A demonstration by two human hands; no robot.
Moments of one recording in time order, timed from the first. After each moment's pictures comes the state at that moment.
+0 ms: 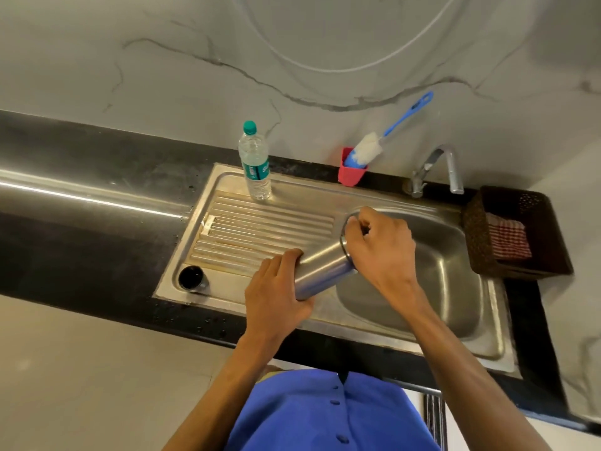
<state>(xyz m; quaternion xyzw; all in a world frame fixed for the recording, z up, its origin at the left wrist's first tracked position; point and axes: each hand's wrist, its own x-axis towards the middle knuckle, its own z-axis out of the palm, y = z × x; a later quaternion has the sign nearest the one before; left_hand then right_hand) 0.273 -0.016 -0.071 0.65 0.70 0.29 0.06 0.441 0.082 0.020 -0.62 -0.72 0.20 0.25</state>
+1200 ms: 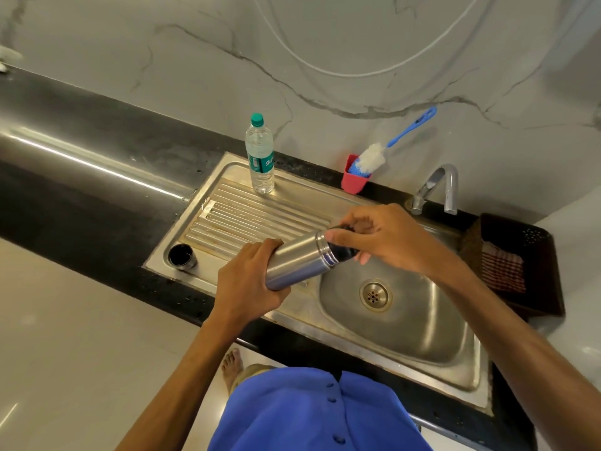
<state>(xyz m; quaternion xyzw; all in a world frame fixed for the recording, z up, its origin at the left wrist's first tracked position) 0.278 -0.021 -0.061 0.64 0.71 0.29 0.08 0.504 0.130 0.062 -0.36 -0.83 0.41 0.09</state>
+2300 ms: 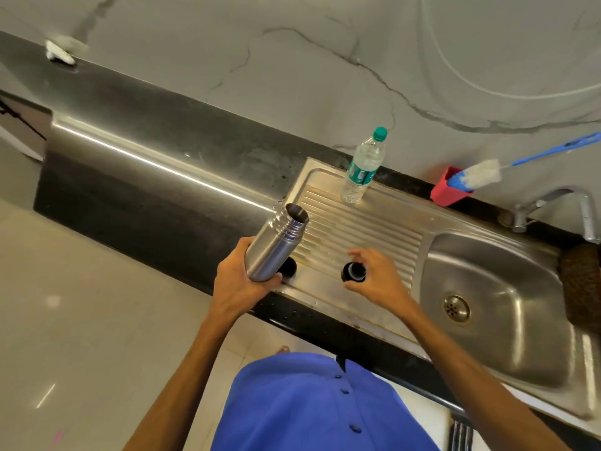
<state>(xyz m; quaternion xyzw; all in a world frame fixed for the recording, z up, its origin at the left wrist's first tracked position) -0.008 -0.091 -0.095 0.48 0.72 0.42 0.26 0.272 0.070 -0.122 -0.46 -0.82 0.33 0.08</state>
